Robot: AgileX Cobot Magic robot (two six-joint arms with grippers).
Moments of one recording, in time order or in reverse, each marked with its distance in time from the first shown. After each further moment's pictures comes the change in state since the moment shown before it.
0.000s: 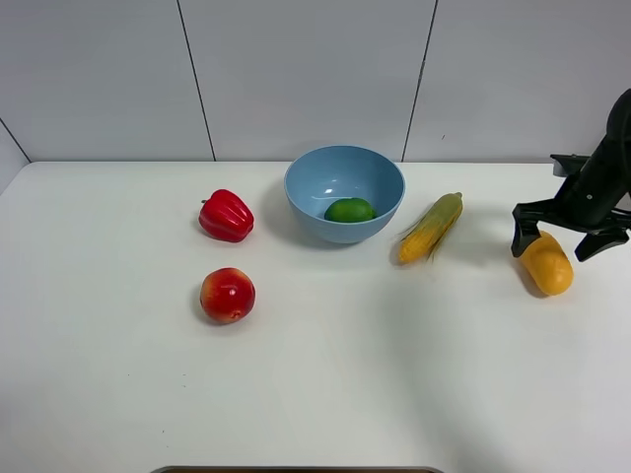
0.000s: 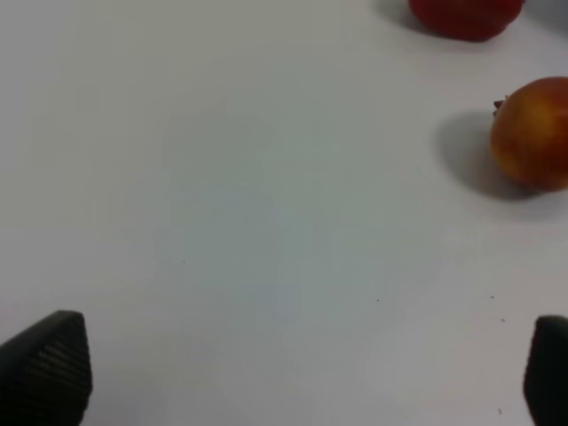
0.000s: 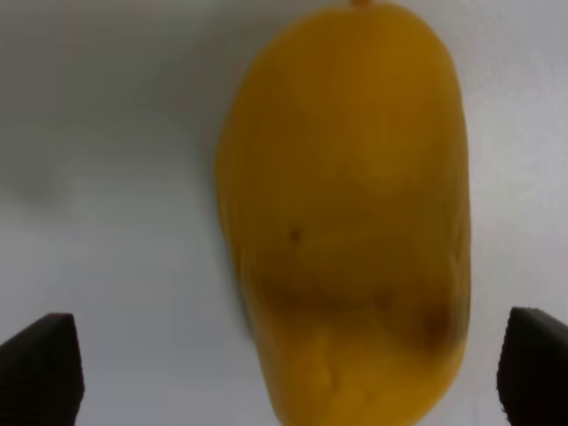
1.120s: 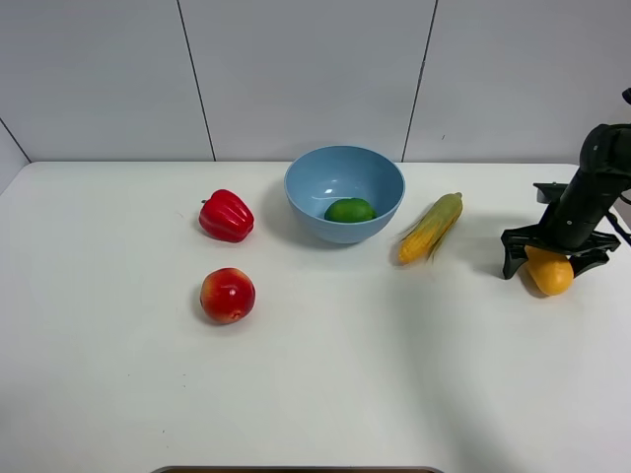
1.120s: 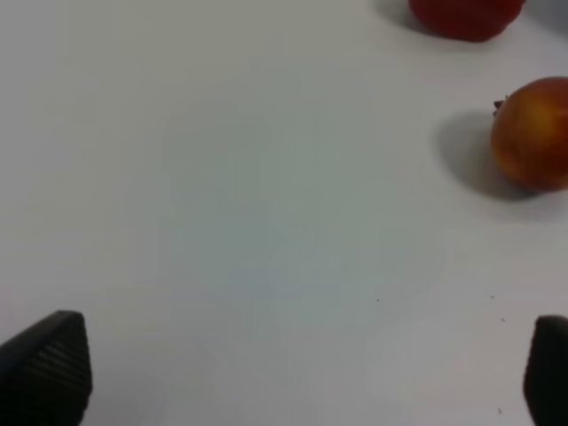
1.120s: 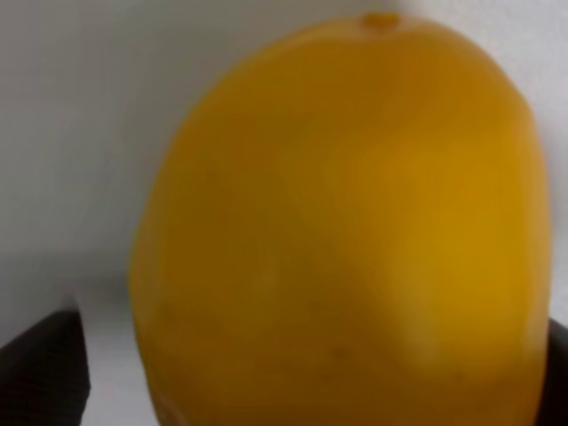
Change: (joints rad) left arm 0.000 0.000 0.000 0.000 0.000 0.000; right arm 0.000 0.136 0.000 -0.032 -0.079 -0.001
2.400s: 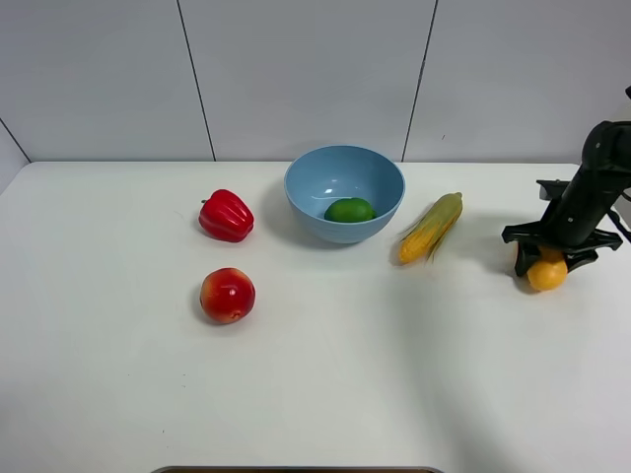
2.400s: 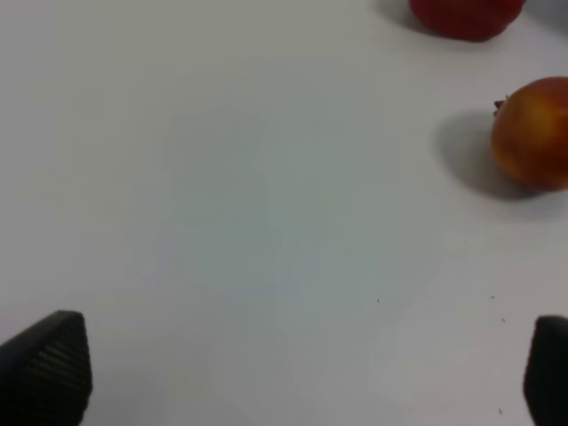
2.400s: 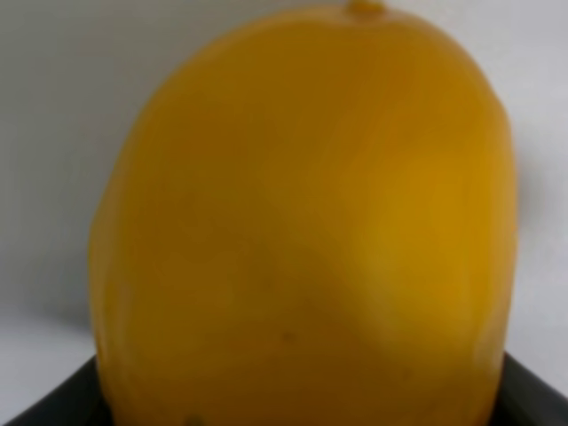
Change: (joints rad) left arm 0.000 0.000 0.000 0.000 0.000 0.000; right arm -0.001 -0.036 0.000 0.005 -0.003 0.032
